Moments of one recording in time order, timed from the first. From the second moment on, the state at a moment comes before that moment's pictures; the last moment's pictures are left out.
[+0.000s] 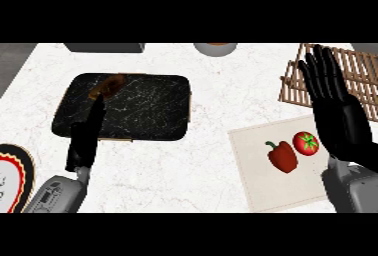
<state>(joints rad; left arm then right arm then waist) -0.21 0.33 -0.27 -1.29 0.16 0.39 0.05 -0.27 -0.26 0.07 -1.71 -0.19 -0.06 -0.13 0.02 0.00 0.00</state>
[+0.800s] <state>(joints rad) -0.24 0.32 -0.32 -1.38 0.15 0.27 -0.01 -0.22 -0.40 -0.12 -1.25 -0.10 -0.12 -0.22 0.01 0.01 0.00</state>
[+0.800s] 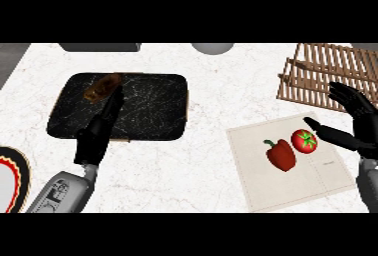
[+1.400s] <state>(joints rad) -0.22 0.32 -0.29 -1.41 0.14 0.22 0.00 -0.25 -0.55 -0.12 -1.11 -0.12 0.20 -0.36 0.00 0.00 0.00</state>
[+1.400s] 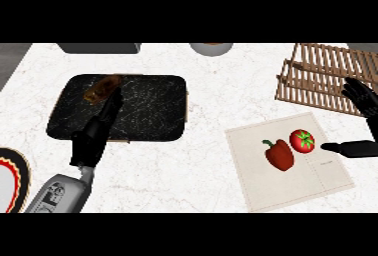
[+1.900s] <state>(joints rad) -0.21 0.30 -0.28 -1.40 0.12 0.22 -0.01 -0.27 -0.67 0.03 -1.44 0.00 0.29 0.01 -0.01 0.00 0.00</state>
